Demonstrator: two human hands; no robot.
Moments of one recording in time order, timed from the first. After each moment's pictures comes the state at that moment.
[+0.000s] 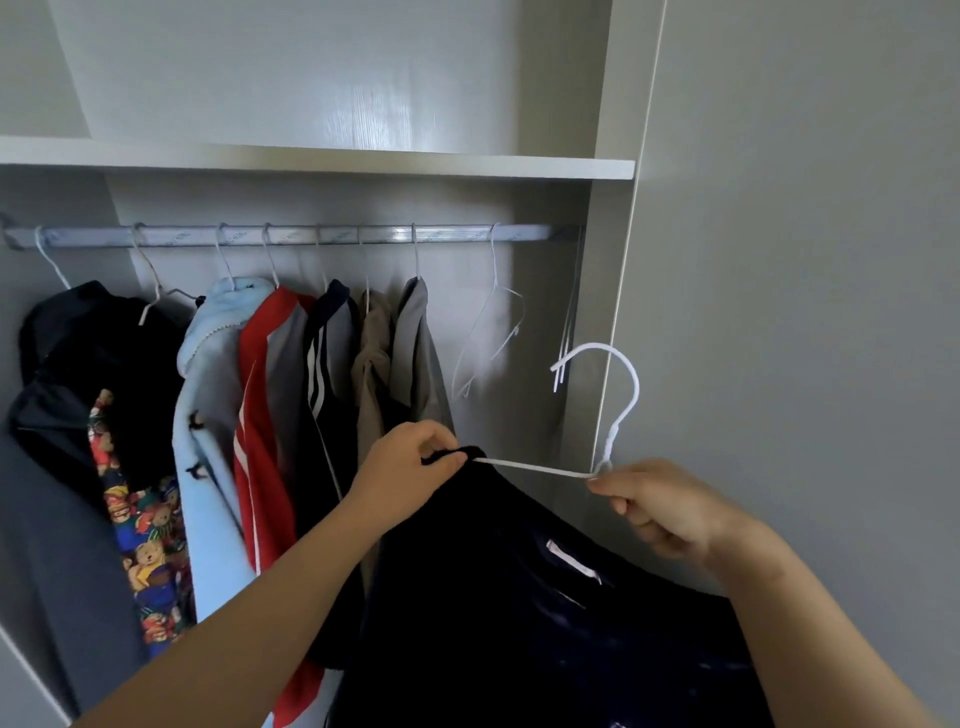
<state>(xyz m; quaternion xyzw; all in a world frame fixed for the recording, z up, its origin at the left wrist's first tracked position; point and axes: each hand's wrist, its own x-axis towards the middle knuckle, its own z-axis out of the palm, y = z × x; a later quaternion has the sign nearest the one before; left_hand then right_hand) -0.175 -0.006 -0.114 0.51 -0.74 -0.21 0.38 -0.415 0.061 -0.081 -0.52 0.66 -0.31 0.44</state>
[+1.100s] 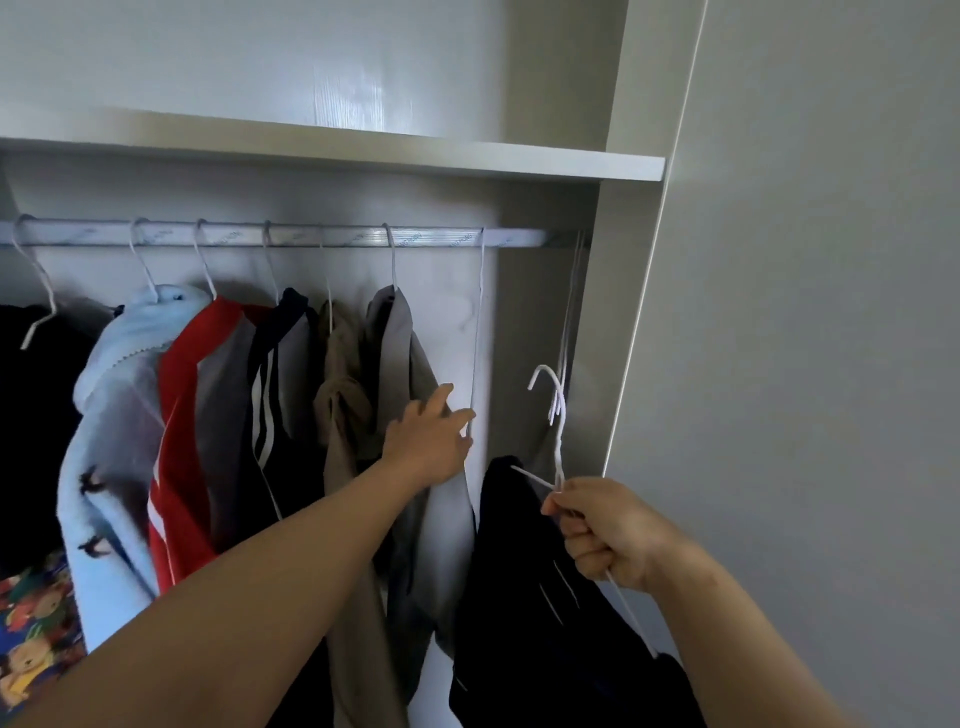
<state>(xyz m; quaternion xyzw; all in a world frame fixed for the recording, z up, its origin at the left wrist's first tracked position) -0.223 -0.152 -0.109 0.58 -0.81 -0.03 0.09 -0.393 -0.040 -0.102 -0.37 0.60 -0.39 0.59</state>
